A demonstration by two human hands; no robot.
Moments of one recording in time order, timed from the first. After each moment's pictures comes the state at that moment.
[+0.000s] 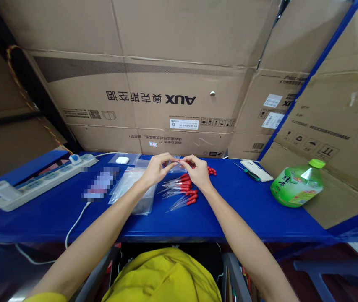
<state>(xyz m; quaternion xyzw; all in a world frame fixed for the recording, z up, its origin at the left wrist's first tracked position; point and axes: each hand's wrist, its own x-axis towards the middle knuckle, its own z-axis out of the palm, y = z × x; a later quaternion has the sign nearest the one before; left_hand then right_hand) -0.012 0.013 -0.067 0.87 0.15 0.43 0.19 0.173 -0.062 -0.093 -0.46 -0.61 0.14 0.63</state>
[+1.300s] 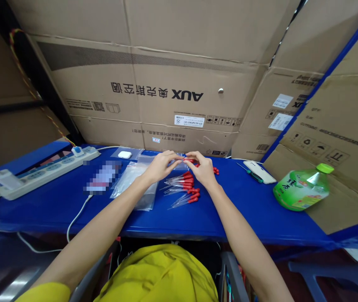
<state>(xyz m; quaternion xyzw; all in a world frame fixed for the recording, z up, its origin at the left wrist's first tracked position) -0.012 0.019 -0.073 0.91 0.15 0.38 0.09 0.186 -0.065 -0.088 -0.49 -0.67 0.06 0.56</state>
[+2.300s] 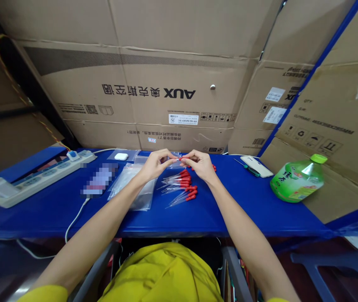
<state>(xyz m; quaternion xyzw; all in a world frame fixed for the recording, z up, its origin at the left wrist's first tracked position) -0.014 0.018 -0.068 0.86 0.15 0.42 0.26 0.186 -0.067 -0.080 -0.43 -0.58 0.28 0.63</state>
